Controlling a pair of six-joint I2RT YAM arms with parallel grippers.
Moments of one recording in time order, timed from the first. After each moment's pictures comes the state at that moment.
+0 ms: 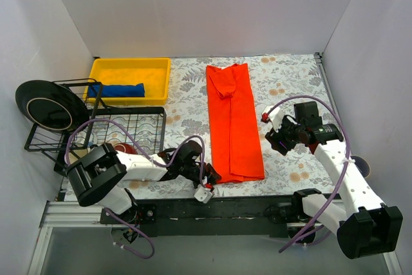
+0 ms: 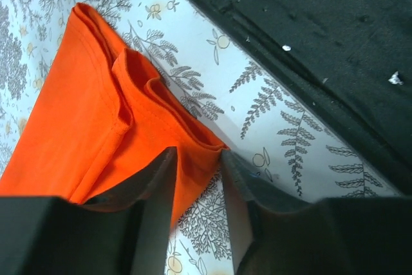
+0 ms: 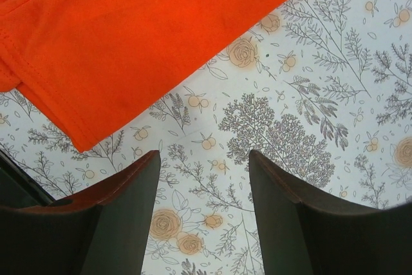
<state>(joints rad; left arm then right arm) -0.98 1.48 0.50 0.19 0.72 1.34 0.21 0.99 0.82 -0.82 -0.36 -0.71</state>
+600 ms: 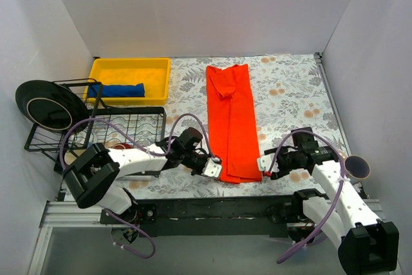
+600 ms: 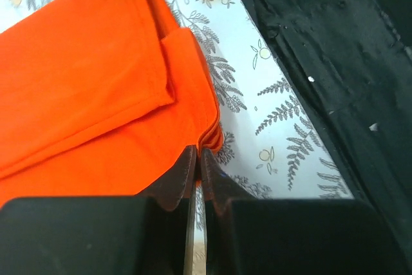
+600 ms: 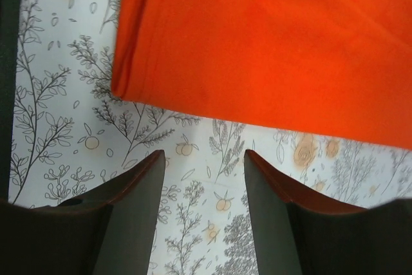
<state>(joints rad) -0.91 1.48 0.66 -0.02 0.76 0.95 0.20 0.85 0.53 -0.87 -0.63 -1.57</state>
